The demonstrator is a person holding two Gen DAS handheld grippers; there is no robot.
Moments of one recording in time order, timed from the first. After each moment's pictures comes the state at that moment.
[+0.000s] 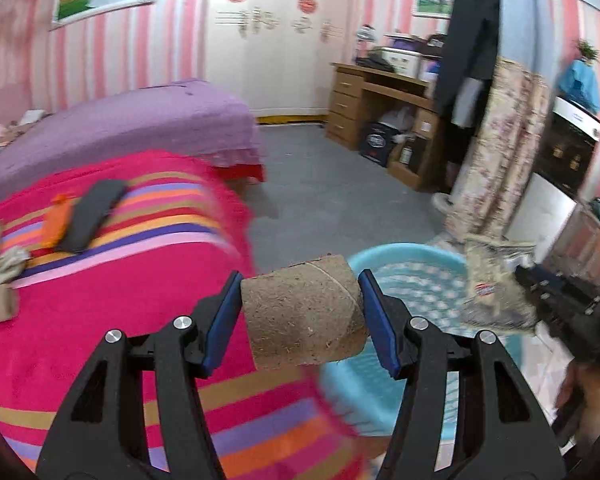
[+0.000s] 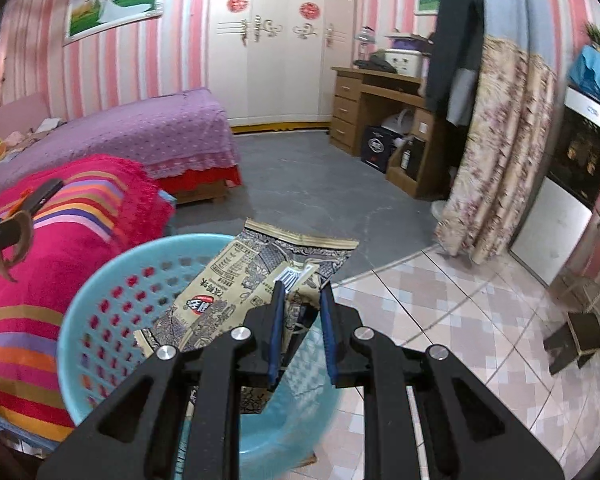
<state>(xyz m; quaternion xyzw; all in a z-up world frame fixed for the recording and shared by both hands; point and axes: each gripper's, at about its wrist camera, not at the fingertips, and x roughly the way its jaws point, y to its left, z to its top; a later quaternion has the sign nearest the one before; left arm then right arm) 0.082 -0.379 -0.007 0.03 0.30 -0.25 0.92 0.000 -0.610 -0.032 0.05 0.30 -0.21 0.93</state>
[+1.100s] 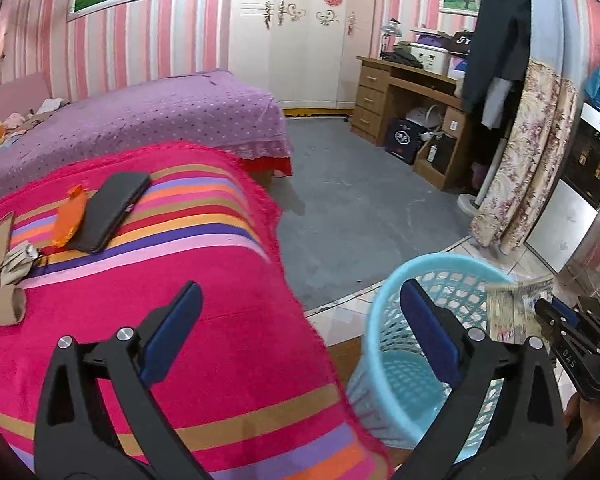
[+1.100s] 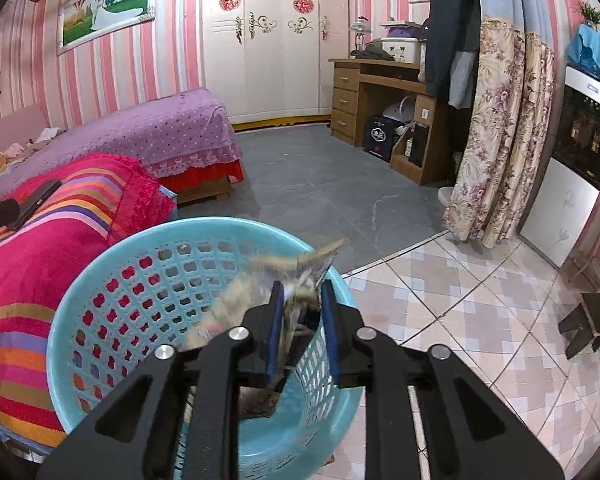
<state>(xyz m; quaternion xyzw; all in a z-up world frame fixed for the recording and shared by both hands) 0.125 -0.357 -0.014 0.03 0.32 -0.20 0.93 0.010 -0.610 -0.061 0.07 0.30 -0.20 0.93</state>
